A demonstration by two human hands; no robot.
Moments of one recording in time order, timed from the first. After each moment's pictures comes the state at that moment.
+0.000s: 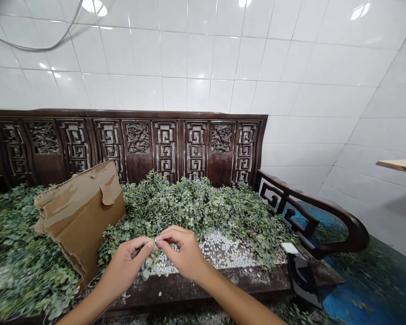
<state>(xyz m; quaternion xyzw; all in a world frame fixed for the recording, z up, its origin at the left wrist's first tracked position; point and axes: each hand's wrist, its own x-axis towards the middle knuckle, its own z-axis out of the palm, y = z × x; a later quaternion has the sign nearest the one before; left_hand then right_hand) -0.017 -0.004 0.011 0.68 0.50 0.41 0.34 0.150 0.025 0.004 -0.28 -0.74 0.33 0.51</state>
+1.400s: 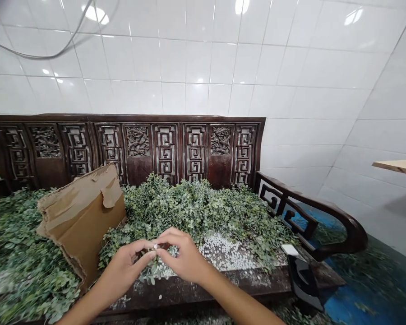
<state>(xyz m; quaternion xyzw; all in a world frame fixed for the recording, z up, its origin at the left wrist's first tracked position) -0.026 -0.008 0.017 0.73 0.47 0.38 0.33 0.156 0.023 0.008 -0.26 -0.79 0.33 0.45</state>
